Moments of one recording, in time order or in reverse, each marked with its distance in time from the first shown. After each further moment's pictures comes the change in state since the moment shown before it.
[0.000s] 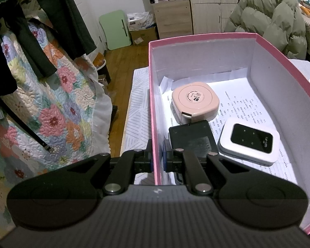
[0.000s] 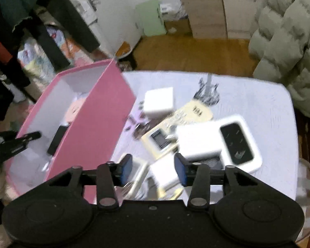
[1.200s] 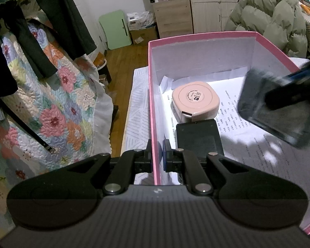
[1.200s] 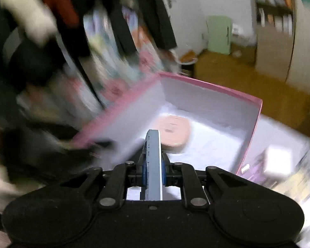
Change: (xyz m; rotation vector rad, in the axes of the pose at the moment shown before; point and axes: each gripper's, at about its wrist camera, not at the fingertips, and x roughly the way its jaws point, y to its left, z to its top) left arm -0.002 -0.001 -0.001 0.005 0.001 0.009; right arm 0.056 0.182 0.026 -0.415 0.000 0.129
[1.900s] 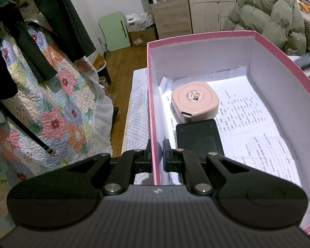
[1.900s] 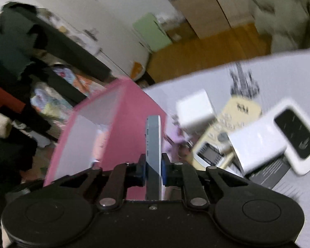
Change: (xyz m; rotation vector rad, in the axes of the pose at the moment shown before) left arm -0.001 -0.004 0.000 0.016 -0.011 0.002; right arm -0.041 -0.121 -0.103 0.662 -0.168 0.076
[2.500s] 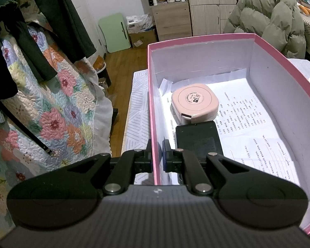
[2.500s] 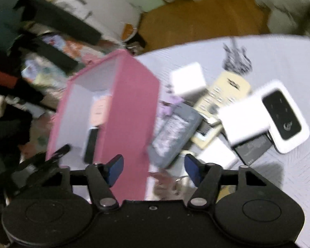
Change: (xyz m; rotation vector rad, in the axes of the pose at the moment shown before) left arm 0.000 0.000 0.000 -0.003 -0.006 0.000; right arm 0.000 -0.012 0.019 0.057 0.286 -0.066
